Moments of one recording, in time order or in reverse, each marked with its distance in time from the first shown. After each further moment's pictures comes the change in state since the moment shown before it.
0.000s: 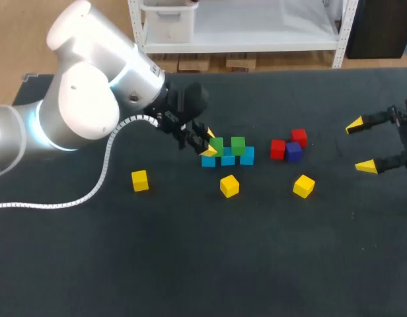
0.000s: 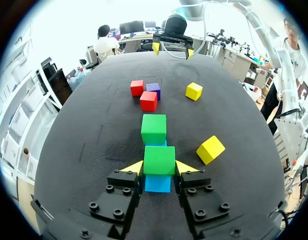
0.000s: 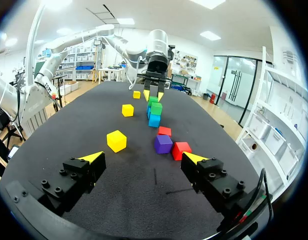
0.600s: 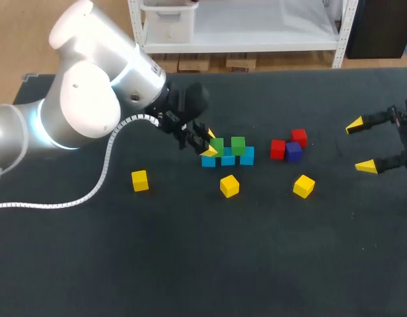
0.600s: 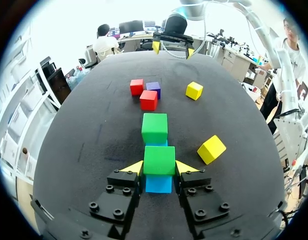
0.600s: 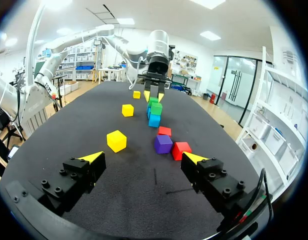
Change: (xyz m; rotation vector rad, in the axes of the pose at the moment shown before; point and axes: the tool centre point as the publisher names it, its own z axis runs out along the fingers) left arm 0.001 0.001 0.003 0.010 0.002 -0.005; right arm 0.000 0.000 0.000 0.000 0.000 0.000
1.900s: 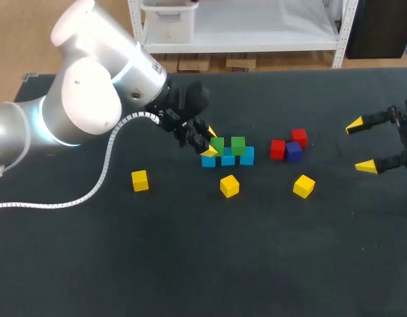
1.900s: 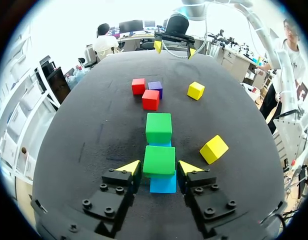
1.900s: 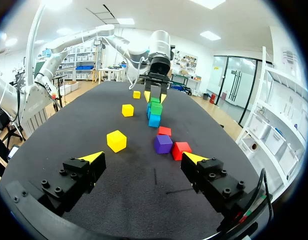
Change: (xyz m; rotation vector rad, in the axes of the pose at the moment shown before) left arm 0.000 0.005 0.001 0.010 -0.001 -0.004; right arm 0.000 0.000 0.000 0.000 0.000 0.000
